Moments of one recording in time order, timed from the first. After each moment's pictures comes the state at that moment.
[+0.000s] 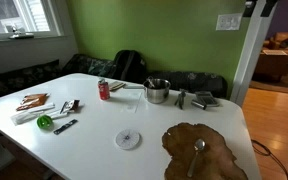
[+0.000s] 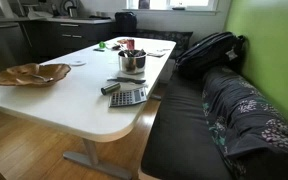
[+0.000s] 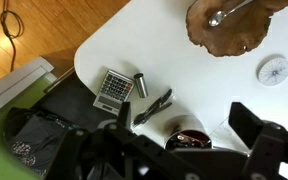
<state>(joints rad) -0.05 -0.70 0.08 -2.42 0.02 1.86 0.26</state>
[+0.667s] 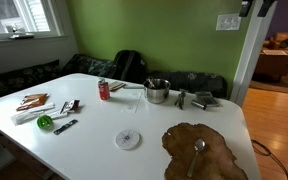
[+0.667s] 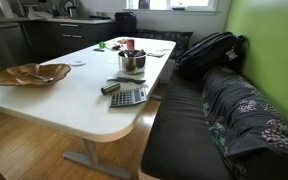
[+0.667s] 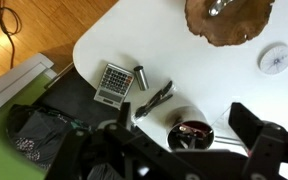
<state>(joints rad) -0.06 -0.69 0.09 -2.42 0.01 1.91 0.29</state>
